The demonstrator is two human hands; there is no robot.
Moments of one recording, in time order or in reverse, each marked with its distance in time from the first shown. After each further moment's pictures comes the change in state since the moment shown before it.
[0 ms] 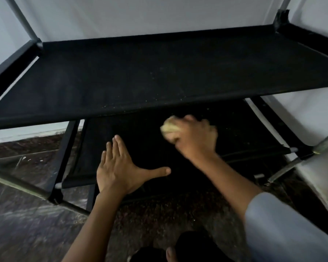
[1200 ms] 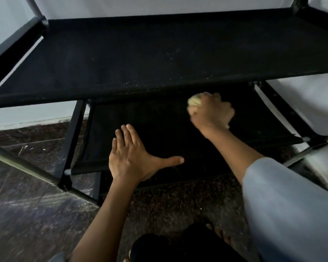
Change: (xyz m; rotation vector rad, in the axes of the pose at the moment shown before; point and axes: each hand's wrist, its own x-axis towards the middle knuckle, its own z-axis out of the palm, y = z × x) left_hand -0.002 0.002 -0.001 0.017 -0.042 0.041; right_hand 0.035 -0.006 -0.009 0.000 -0.078 0.371
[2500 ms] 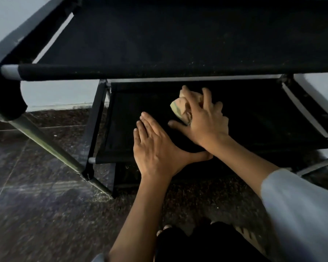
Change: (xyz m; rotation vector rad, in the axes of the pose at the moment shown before) left_hand -0.003 -0.002 0.009 -0.115 0.147 0.014; right_hand -0.043 -0.044 0.029 -0.088 -0.055 -0.351
